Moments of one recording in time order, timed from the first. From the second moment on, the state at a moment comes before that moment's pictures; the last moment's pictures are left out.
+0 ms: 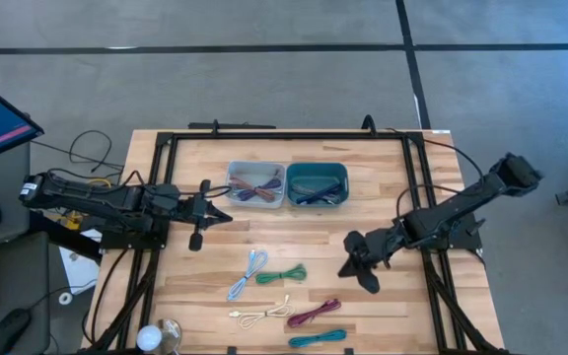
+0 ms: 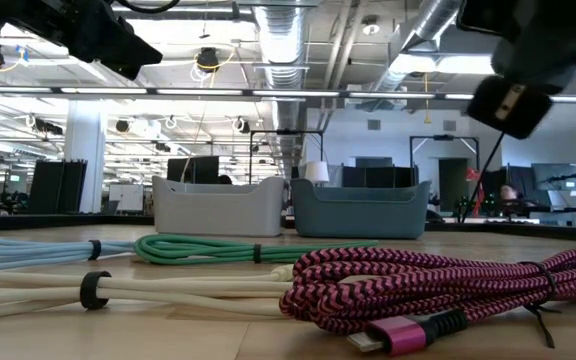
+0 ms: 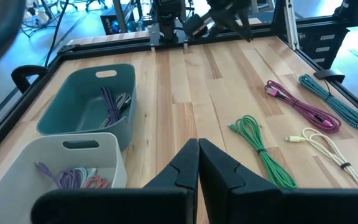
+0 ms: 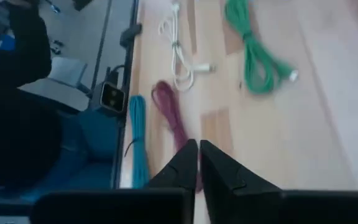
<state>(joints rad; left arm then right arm) -0.14 0.52 0.44 -0.11 -0.09 0.12 0.45 1.20 0.59 -0.01 -0.07 0.71</state>
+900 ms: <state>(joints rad) -0.14 0.52 0.44 -0.11 -0.09 0.12 0.54 1.63 0.87 -0.20 -0.05 0.75</state>
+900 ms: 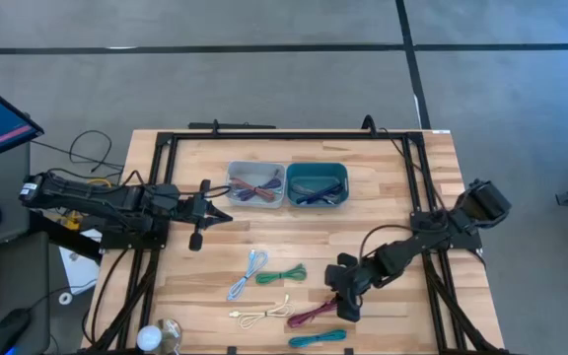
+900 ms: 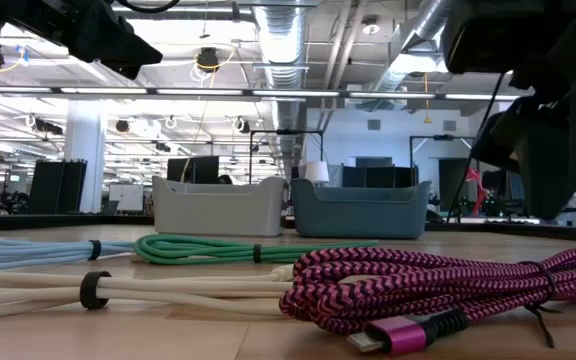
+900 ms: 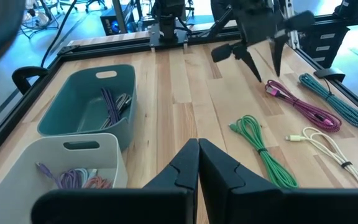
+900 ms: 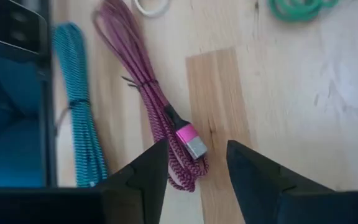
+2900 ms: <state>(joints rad) -0.14 0.58 0.44 -0.11 -0.09 0.12 0.16 1.40 1.05 -0.86 0.45 0.46</state>
